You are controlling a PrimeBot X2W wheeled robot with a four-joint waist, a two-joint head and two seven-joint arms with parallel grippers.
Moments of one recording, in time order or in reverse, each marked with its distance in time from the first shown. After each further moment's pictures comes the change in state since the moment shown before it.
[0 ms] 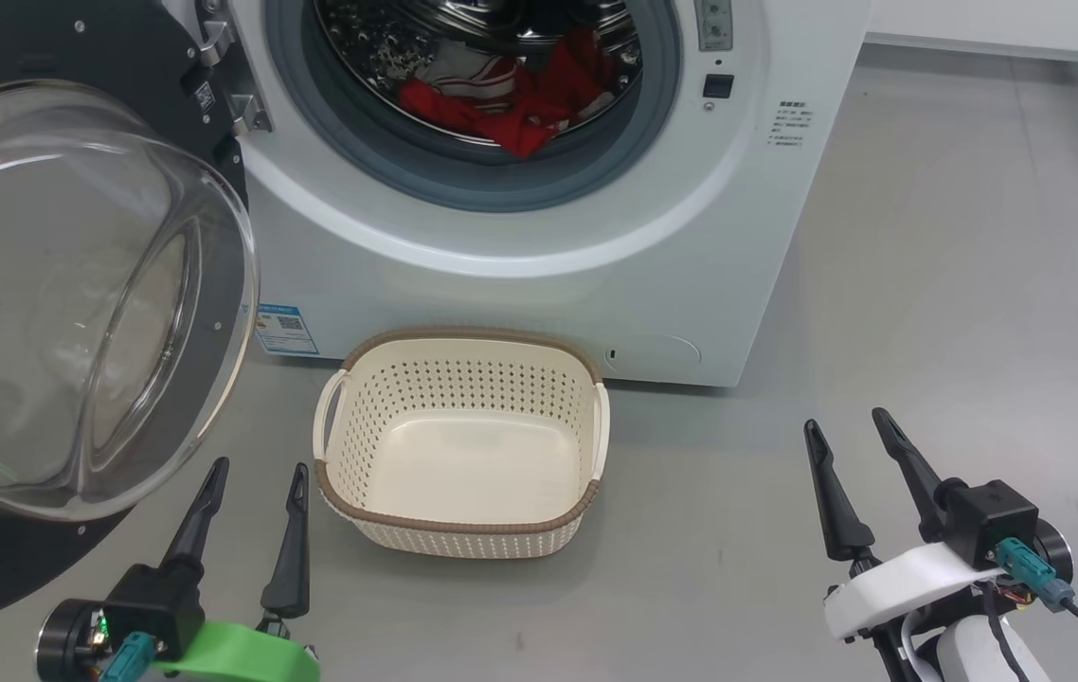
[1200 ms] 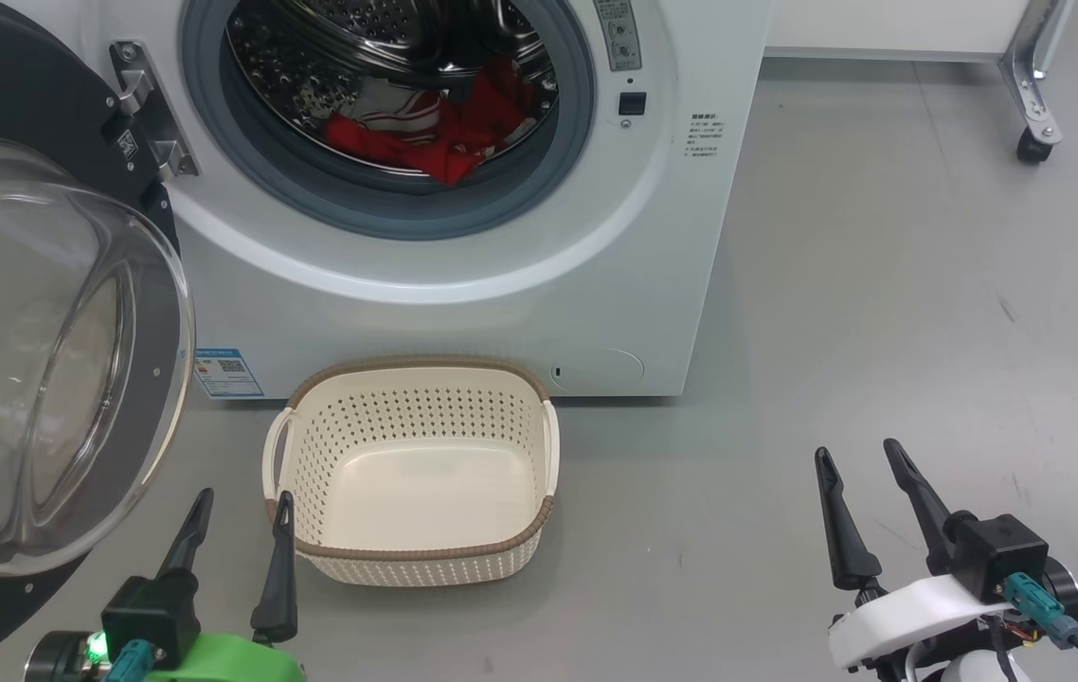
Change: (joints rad) left arm 0.051 0.005 0.017 -0.029 0.013 0.053 0.091; right arm 0.075 0.002 0.004 -0.056 0.026 -0.050 0.000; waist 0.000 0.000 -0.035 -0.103
